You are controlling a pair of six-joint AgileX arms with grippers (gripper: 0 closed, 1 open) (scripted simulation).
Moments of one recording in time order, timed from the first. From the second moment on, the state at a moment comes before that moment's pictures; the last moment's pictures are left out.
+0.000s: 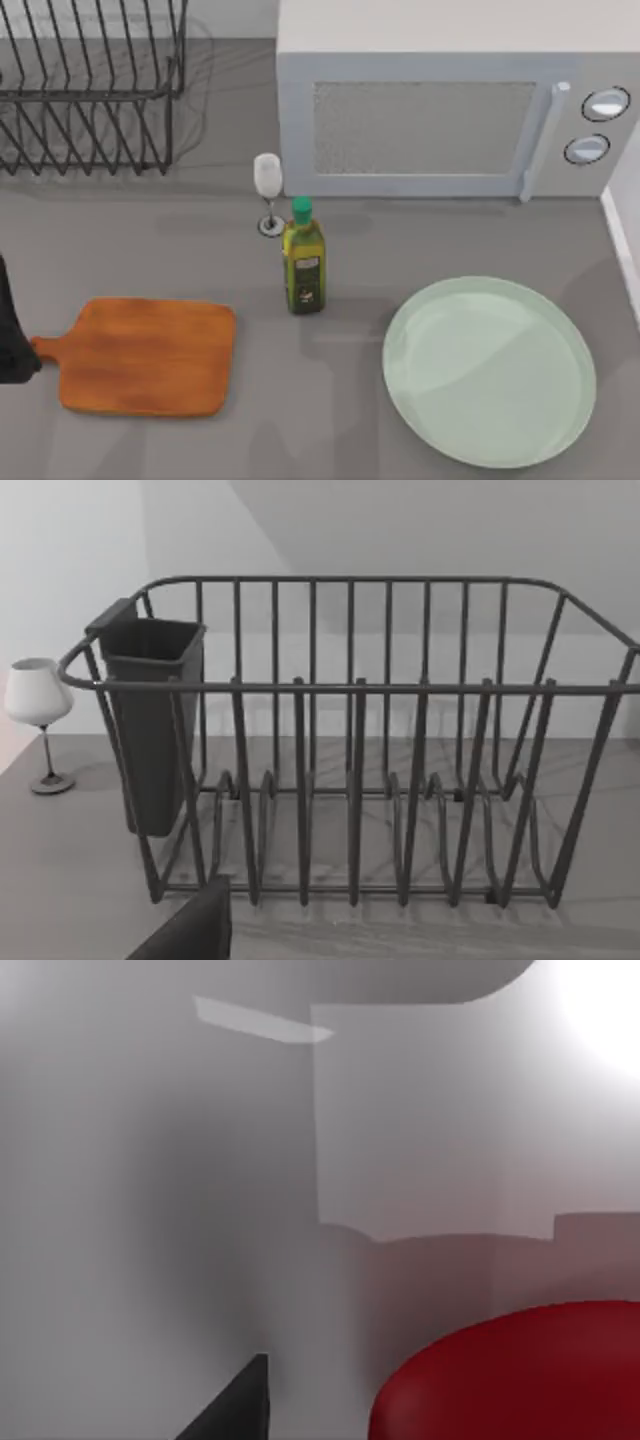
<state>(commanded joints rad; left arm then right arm) 0.00 0.00 0.00 0.00 0.00 0.00 -0.28 2.34 1.28 -0.51 0.00 -0.26</state>
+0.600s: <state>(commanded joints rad) 0.00 0.00 0.00 0.00 0.00 0.00 -0.28 2.34 1.28 -0.51 0.00 -0.26</state>
